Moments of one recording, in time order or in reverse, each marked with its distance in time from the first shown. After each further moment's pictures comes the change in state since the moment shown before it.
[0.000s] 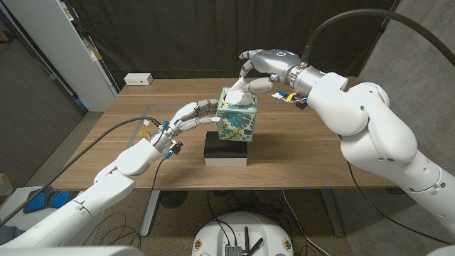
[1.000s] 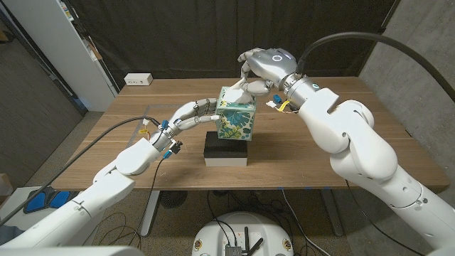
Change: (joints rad) left arm 0.006 0.004 -0.009 -0.012 -0.009 0.018 0.005; left_hand -0.009 0.009 0.006 0.000 0.005 0.002 0.002 -0.001 -0.001 0.000 0.001 0.000 0.000 0.004 0.006 -0.007 -0.002 0.000 0.000 0.000 0.000; right arm -0.134 0.079 -0.009 0.063 -0.287 0.144 -0.217; right_hand 0.116 0.003 0.000 0.000 -0.005 0.269 0.043 0.122 0.026 0.233 -0.041 0.042 0.012 0.188 -0.069 0.120 0.048 0.237 -0.041 0.060 0.004
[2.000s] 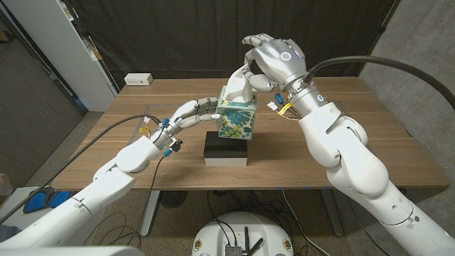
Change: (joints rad) left arm -0.019 0.004 0.006 -0.001 0.001 0.014 -0.010; left_hand -0.004 0.004 0.004 -0.003 -0.004 0.003 0.003 -0.003 0.001 0.003 0.001 0.000 0.000 0.003 -0.002 0.000 0.001 0.000 0.000 0.000 0.000; right arm -0.127 0.107 0.057 0.046 -0.150 0.078 -0.278; right_hand 0.005 0.005 0.014 0.006 0.024 -0.006 -0.005 0.009 -0.003 0.032 -0.014 0.004 0.014 0.066 -0.004 0.027 0.019 0.092 0.015 0.023 0.000
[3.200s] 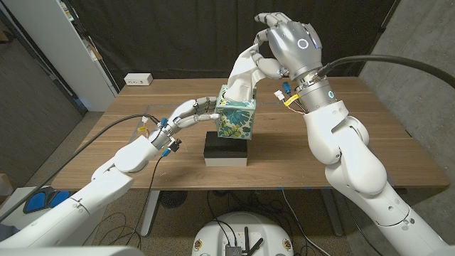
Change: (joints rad) left arm 0.017 0.011 -0.016 -0.006 -0.006 -0.024 -0.001; left_hand 0.000 0.000 0.010 0.001 -0.005 0.004 -0.004 0.001 0.000 -0.001 0.000 -0.008 0.005 -0.002 0.002 -0.002 -0.001 0.000 0.000 0.000 0.000; right arm -0.020 0.056 0.034 0.014 -0.006 -0.015 -0.175; right_hand -0.005 -0.005 -0.015 0.008 0.000 -0.025 -0.025 -0.008 -0.019 0.010 -0.006 -0.008 0.000 0.000 0.000 0.015 0.023 -0.013 0.027 -0.005 0.000
